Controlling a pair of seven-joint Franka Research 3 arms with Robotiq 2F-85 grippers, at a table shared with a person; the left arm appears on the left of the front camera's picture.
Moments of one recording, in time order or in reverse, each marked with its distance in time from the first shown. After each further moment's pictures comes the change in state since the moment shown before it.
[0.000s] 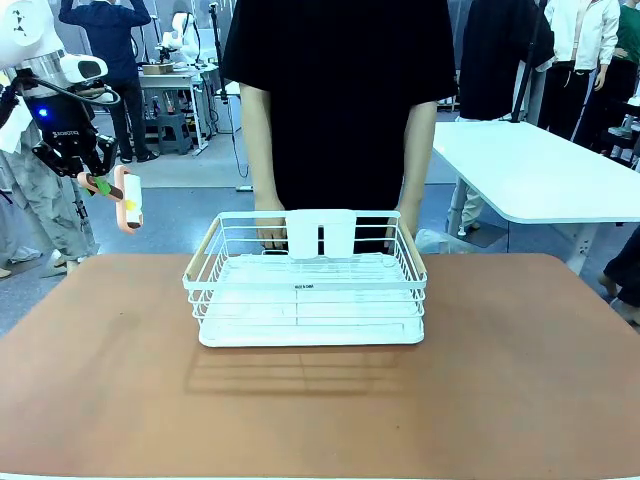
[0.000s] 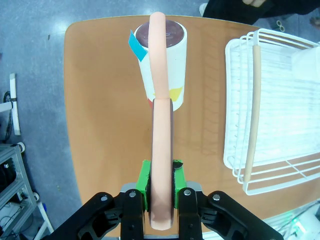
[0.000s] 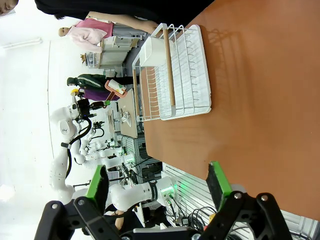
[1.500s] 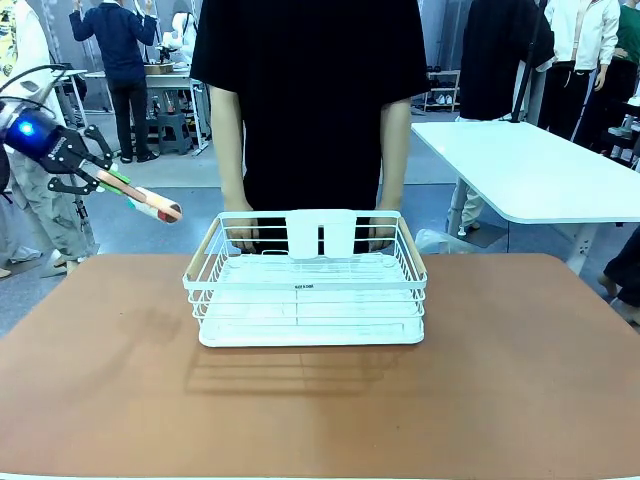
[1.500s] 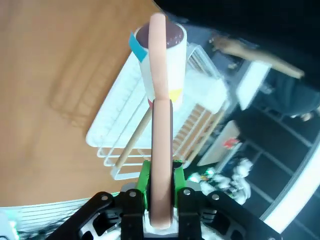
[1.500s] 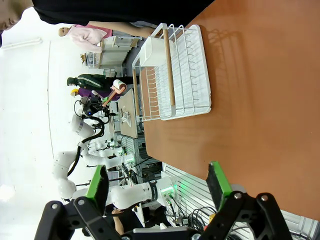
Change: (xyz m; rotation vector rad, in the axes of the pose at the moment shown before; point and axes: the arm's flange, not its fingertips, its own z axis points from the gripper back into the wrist) left arm -0.002 0.084 -0.051 -0.781 0.201 0.719; right arm 0.000 0.000 0.000 0.000 0.000 0.000
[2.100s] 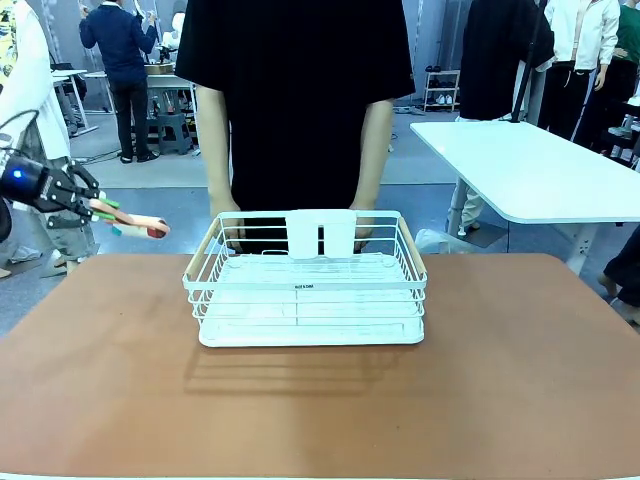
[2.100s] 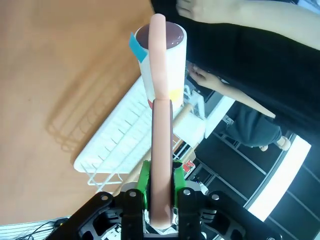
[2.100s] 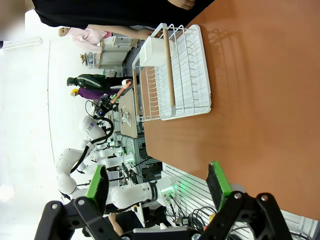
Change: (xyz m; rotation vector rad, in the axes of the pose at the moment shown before) left arm 0.034 0.075 -0.019 -0.152 -0.087 0.191; right arm 0.000 0.000 0.000 0.000 0.000 0.000
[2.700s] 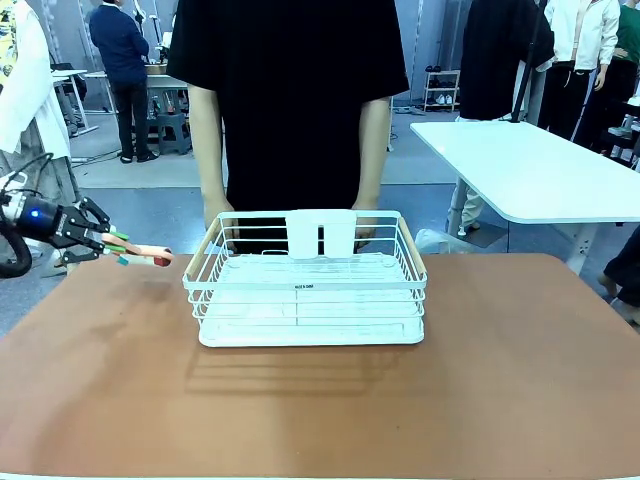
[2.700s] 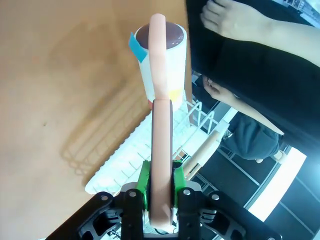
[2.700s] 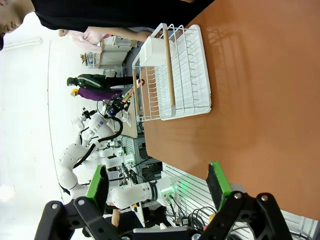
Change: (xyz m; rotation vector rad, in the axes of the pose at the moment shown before) left arm 0.023 0.053 -0.040 -0.013 -0.023 0.059; right arm 0.000 0.000 0.000 0.000 0.000 0.000
